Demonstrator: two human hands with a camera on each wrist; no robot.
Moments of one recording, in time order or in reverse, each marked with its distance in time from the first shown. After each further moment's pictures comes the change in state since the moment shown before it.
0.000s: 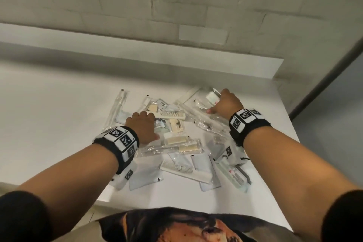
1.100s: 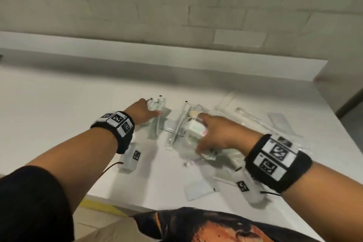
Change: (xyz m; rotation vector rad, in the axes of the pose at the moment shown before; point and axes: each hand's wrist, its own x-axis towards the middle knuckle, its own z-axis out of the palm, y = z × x) left_hand 0.035 -0.158 -0.022 -0.590 0.027 -0.189; right_hand -0.138 -0.151 0.027 0.040 -0.478 -0.322
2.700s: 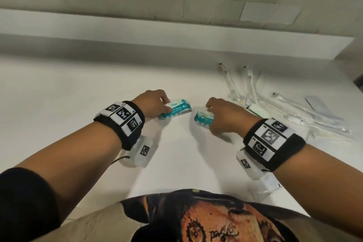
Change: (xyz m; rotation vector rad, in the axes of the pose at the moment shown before) left_hand 0.051 -0.079 -0.043 0.082 -0.198 0.210; right_hand 0.114 -0.075 0.058 -0.307 0.129 0.220
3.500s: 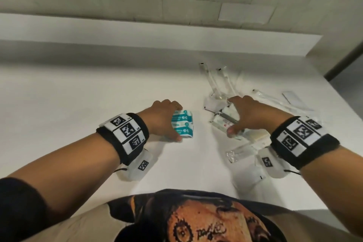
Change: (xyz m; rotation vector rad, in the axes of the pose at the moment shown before) left_hand -0.025 0.049 0.035 0.241 -0.150 0.299; right_hand -0.028 0.094 -0.020 0.017 -0.061 0.215
